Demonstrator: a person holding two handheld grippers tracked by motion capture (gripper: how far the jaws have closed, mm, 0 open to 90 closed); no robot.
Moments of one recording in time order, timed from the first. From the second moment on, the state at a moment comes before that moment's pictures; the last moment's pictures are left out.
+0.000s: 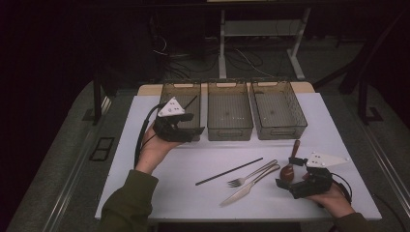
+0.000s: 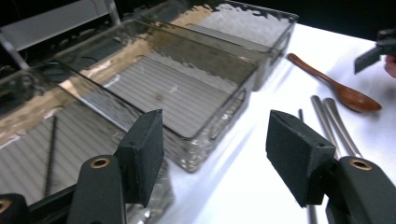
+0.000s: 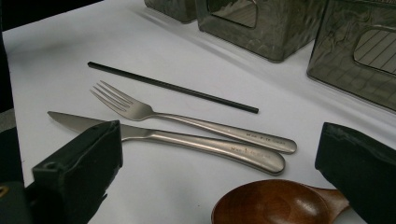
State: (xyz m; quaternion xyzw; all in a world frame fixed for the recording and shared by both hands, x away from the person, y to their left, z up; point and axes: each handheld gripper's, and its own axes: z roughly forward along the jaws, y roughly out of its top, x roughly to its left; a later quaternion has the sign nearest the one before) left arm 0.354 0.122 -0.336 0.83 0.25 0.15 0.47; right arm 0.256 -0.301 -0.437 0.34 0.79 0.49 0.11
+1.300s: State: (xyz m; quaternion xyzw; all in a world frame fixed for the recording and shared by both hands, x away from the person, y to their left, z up) left arm 0.317 0.058 -0.407 0.87 0.19 0.06 0.44; right arm 0.255 -0.303 -0.437 0.34 0.79 0.50 0.11
